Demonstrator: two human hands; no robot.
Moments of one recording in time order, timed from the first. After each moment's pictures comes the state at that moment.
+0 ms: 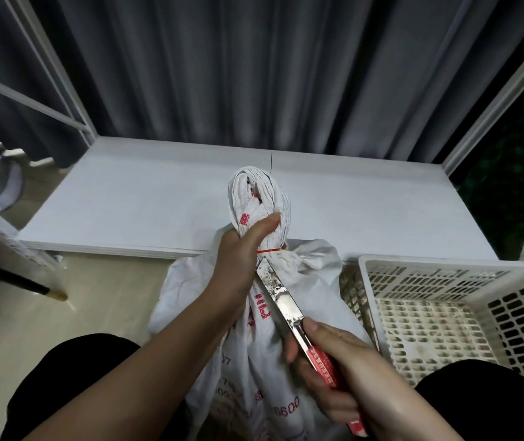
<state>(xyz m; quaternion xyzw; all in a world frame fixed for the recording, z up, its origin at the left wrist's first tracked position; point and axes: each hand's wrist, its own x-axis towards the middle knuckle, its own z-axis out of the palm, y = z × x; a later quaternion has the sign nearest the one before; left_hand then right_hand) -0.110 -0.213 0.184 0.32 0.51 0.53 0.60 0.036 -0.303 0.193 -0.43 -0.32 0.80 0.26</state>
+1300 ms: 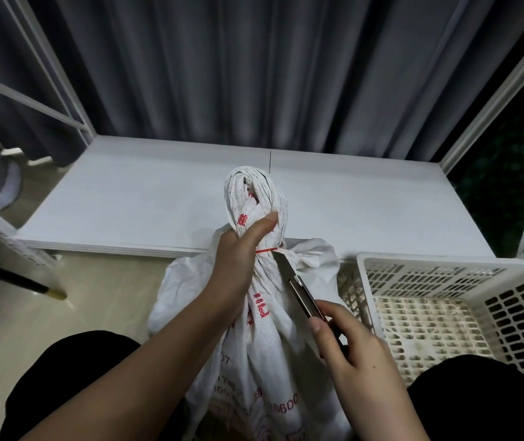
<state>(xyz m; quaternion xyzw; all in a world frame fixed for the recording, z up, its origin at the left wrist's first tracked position) -0.110 -0.216 0.183 0.32 0.52 0.53 0.60 0.035 -0.316 0.176 -0.67 -0.59 0.35 0.29</state>
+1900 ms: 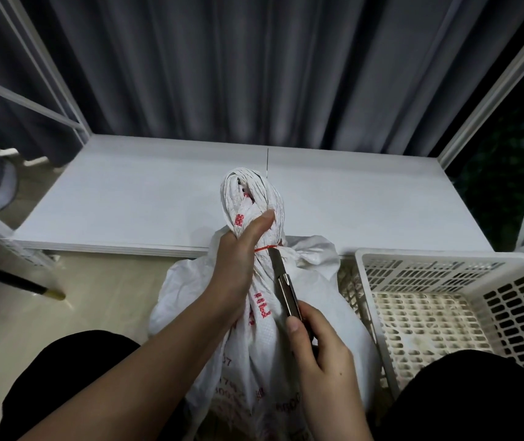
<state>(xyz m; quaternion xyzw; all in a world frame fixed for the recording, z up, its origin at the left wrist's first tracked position) -0.107 -0.214 0.170 0.31 0.52 0.52 0.60 0.004 -0.323 0.146 -0.63 -0.50 0.42 0.42</state>
